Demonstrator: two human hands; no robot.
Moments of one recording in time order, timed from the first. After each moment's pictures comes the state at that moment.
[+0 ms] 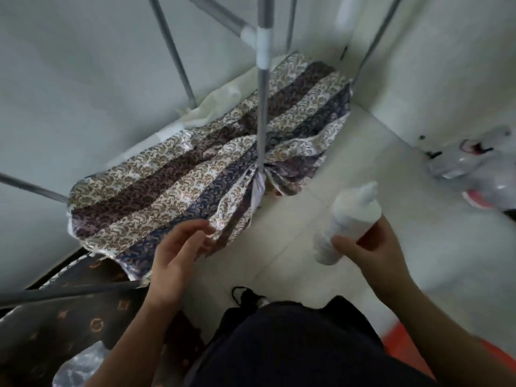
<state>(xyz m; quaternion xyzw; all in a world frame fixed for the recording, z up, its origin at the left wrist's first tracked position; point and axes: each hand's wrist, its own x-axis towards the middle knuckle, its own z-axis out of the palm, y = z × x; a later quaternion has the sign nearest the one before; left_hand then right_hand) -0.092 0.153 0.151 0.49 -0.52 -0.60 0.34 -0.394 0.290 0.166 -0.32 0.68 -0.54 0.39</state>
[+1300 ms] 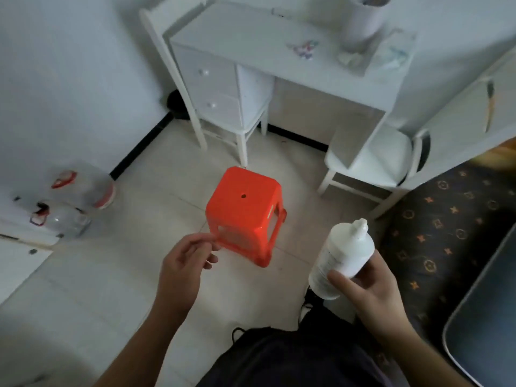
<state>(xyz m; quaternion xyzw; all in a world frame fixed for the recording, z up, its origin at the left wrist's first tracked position) -0.485 0.563 0.187 -0.16 -0.75 -0.59 -0.26 -0.237 0.758 0.176 0.40 0.65 -0.61 -0.21</state>
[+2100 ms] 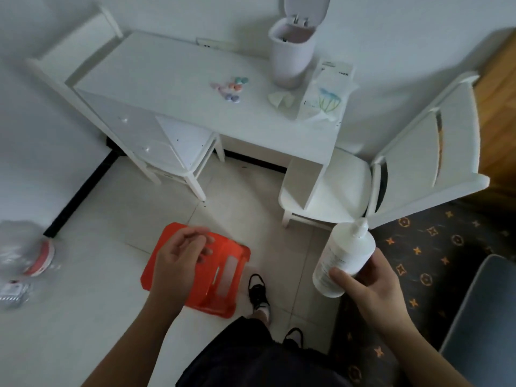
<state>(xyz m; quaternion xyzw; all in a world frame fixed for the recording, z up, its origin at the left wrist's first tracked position) -0.531 0.915 0.175 -0.18 -0.75 -0.58 -0.28 -0.242 1.083 0.166 0.45 0.63 -0.59 -0.24</state>
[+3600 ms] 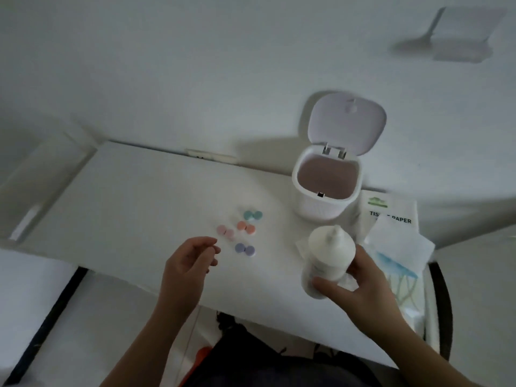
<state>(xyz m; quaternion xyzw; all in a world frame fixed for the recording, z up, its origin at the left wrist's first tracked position) -0.881 1.289 0.180 -0.27 -0.75 -0.53 -0.28 -0.609 1.423 0.187 0.44 0.69 -0.52 -0.25</state>
